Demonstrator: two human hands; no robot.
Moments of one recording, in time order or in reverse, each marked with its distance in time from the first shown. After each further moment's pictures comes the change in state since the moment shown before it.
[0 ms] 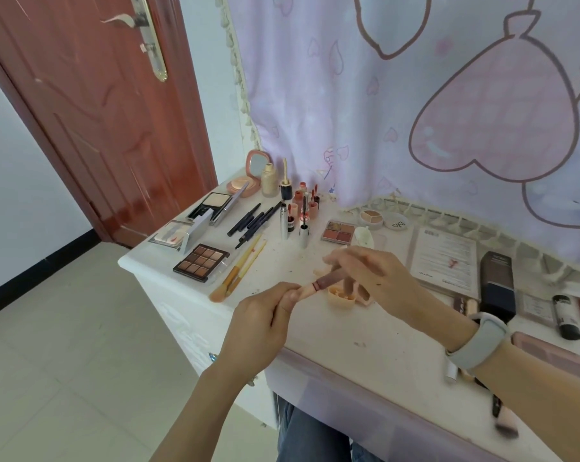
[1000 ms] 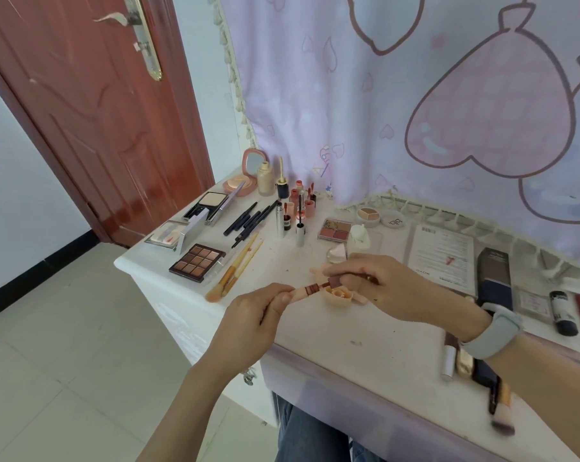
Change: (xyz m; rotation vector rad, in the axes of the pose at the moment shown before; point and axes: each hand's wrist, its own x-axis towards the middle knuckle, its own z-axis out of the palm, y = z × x) left_hand 0.003 -0.009 -0.005 -0.016 -0.086 0.057; right_hand 0.001 0.003 -0.017 -0.424 -0.176 -0.073
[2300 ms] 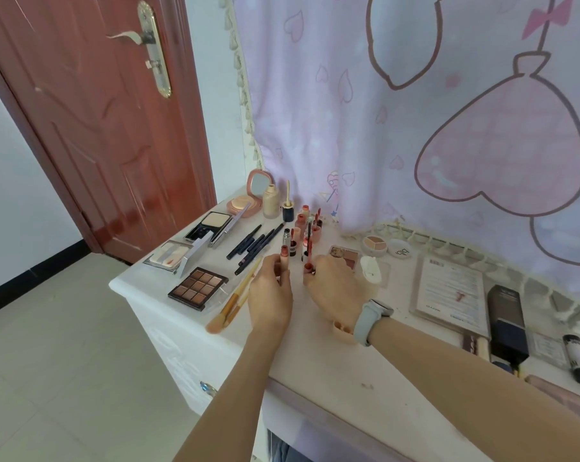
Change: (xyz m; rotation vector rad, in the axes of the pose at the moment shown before) left_hand 0.094 -0.056 0.053 -0.015 0.456 -0.337; right_hand 0.107 0.005 0.051 -0.315 0.320 0.361
